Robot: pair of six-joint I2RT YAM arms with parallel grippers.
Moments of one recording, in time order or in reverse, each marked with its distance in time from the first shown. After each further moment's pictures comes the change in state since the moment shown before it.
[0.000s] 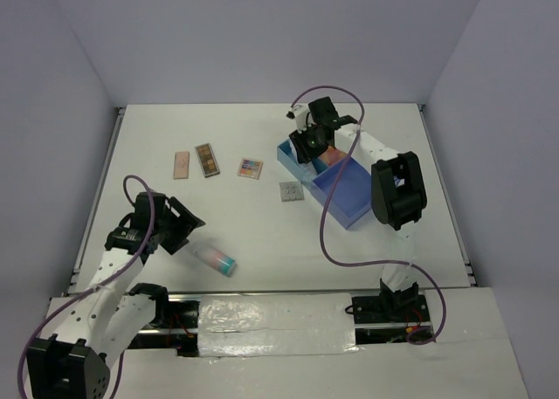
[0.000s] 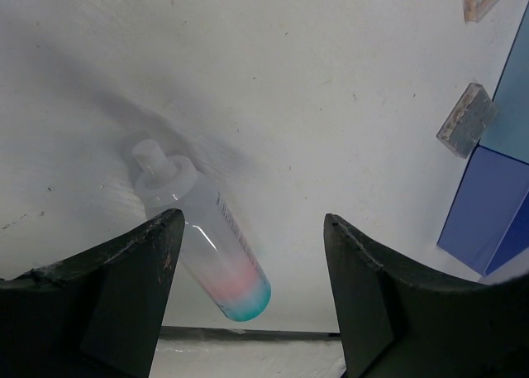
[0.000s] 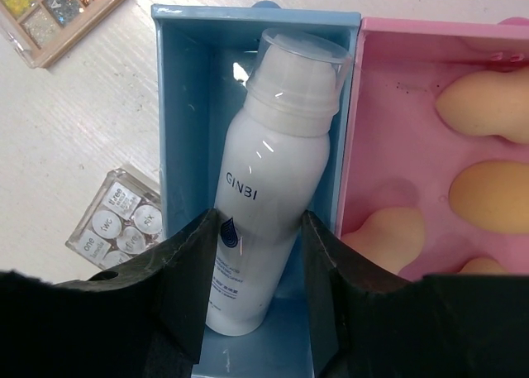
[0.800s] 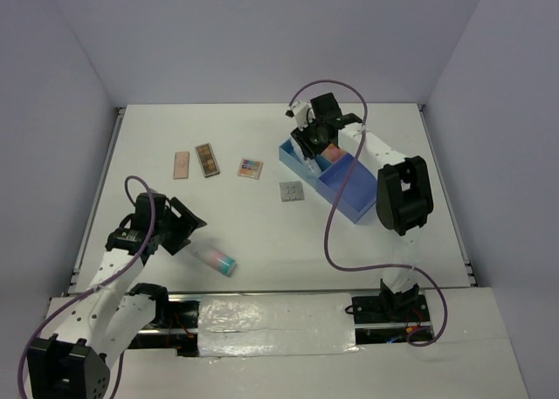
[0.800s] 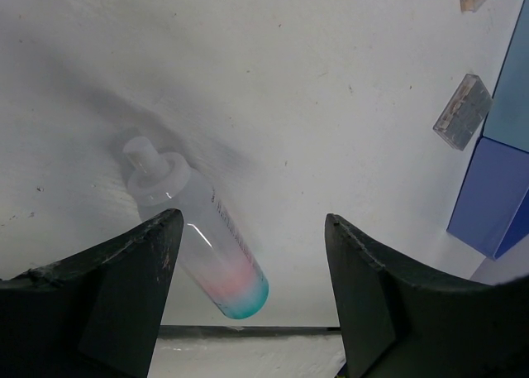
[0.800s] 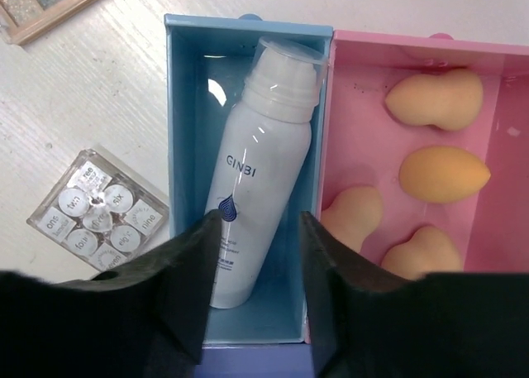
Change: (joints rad) left arm 0.000 -0.005 -0.013 0.017 0.023 0.002; right arm 0.010 -0.077 -0.019 0.005 0.061 -0.145
